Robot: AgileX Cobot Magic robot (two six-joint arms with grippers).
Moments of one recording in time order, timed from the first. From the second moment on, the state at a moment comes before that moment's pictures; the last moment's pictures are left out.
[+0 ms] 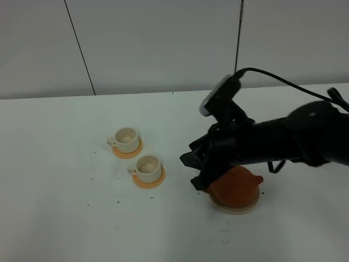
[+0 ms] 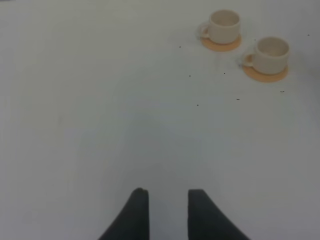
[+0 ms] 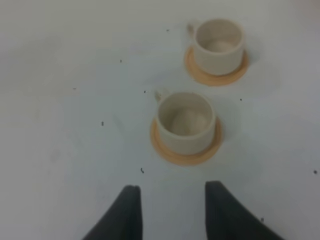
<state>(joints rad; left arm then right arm) -0.01 -0.01 -0.51 0.02 1.04 0.08 0.52 1.79 -1.11 1.28 0.41 -1.59</state>
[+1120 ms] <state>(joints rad) -0.01 -0.01 -0.51 0.02 1.04 0.08 0.57 2.00 -1.28 0.73 0.46 -1.41</state>
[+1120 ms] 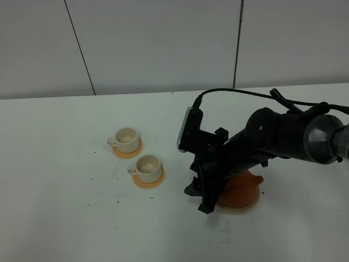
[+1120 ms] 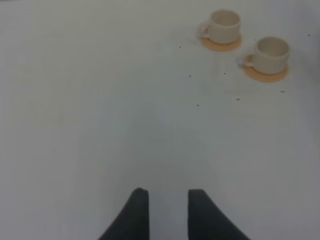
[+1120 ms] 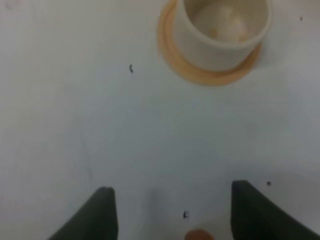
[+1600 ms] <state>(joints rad) -0.01 -0.01 -0.51 0.02 1.04 0.08 0.57 2.02 -1.28 0.70 0.46 -1.36</state>
